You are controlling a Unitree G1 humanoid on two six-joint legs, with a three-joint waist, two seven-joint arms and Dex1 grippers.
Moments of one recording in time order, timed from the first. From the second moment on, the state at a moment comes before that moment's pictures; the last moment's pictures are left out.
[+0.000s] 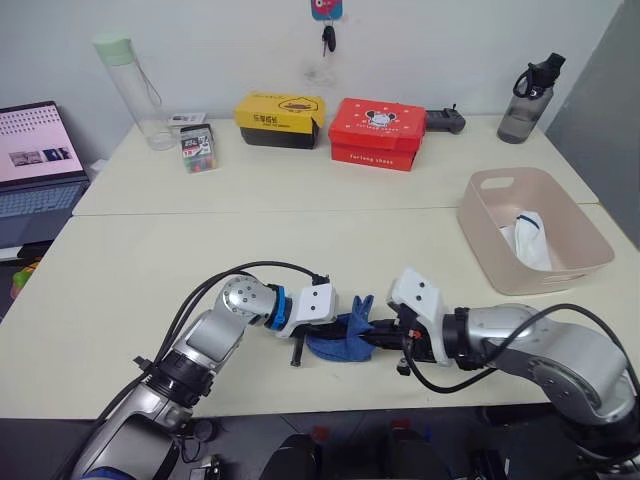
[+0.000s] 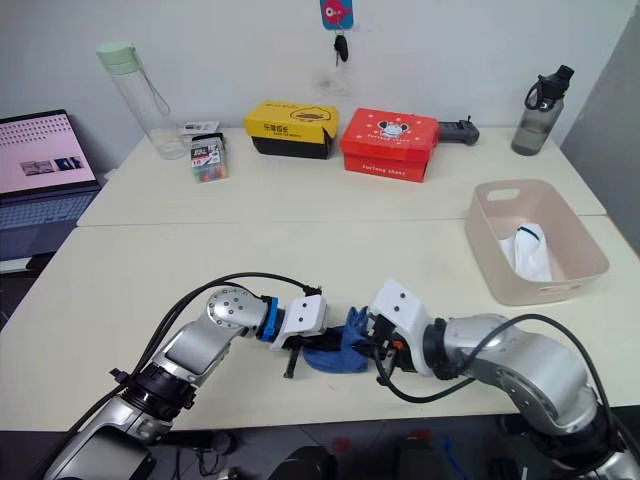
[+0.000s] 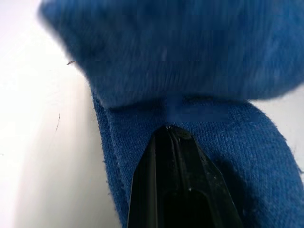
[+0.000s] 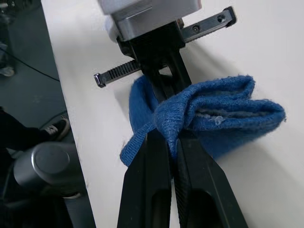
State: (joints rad) left arm -0.48 0.58 -0.43 0.08 -0.07 0.10 -1.25; right arm -0.38 -0.59 0.25 -0.71 0.65 1.24 0.56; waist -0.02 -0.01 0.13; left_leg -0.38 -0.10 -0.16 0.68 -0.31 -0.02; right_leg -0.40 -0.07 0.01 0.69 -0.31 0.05
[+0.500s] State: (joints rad) left arm -0.45 0.65 -0.39 0.03 -0.08 0.14 -1.31; right arm -0.42 -0.51 0.25 -0.61 0.69 1.31 0.56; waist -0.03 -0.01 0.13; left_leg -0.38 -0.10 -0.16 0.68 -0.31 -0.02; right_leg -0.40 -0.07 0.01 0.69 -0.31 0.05
